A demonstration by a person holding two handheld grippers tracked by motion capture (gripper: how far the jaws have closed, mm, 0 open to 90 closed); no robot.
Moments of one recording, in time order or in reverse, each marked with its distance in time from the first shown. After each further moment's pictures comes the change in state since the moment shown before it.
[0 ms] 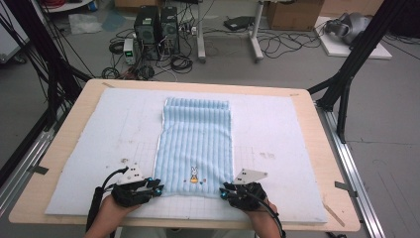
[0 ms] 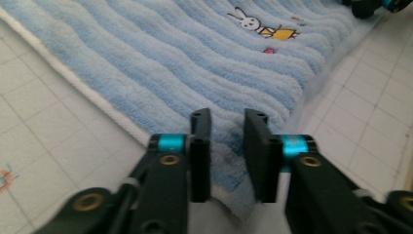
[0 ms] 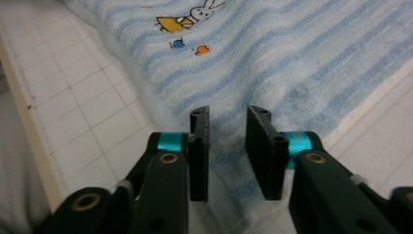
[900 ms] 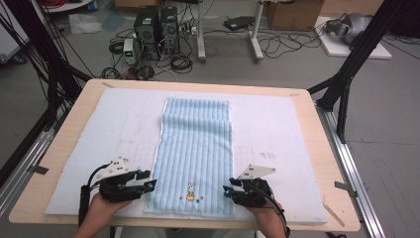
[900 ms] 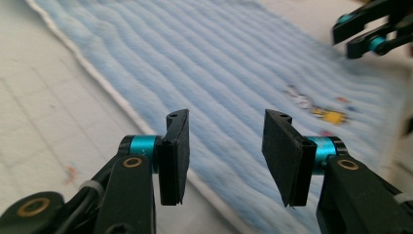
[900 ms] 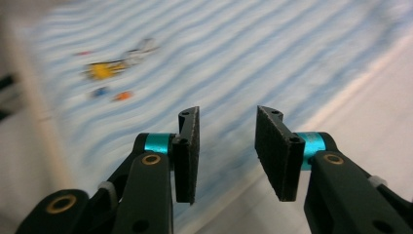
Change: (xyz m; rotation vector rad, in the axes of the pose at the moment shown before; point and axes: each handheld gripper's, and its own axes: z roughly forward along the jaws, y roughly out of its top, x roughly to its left) left arm 0.020 0.006 -0.017 -0.106 0.044 -0.098; right arm -0.011 0.004 -0.010 -0.027 -0.055 0.061
